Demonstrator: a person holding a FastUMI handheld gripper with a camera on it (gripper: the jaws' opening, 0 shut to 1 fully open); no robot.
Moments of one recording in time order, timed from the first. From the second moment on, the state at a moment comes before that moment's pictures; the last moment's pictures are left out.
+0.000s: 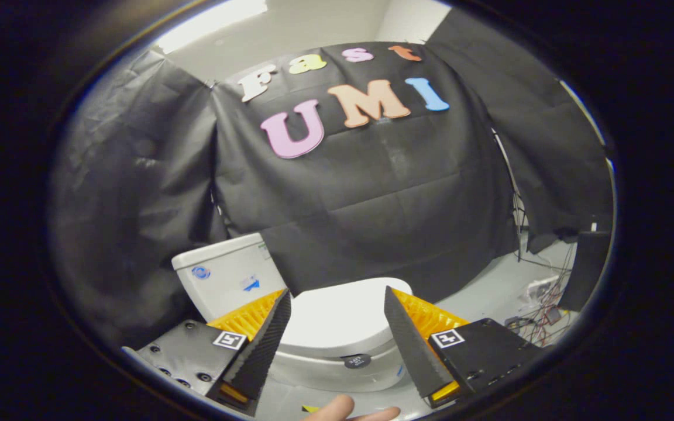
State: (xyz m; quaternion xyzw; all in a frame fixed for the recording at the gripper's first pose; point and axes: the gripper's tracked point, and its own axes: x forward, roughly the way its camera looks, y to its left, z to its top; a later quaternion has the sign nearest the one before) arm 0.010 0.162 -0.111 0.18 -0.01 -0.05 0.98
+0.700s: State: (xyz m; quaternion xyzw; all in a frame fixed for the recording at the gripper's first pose) arm 0.012 0.162 -0.148 0.22 0.03 -0.07 0.97
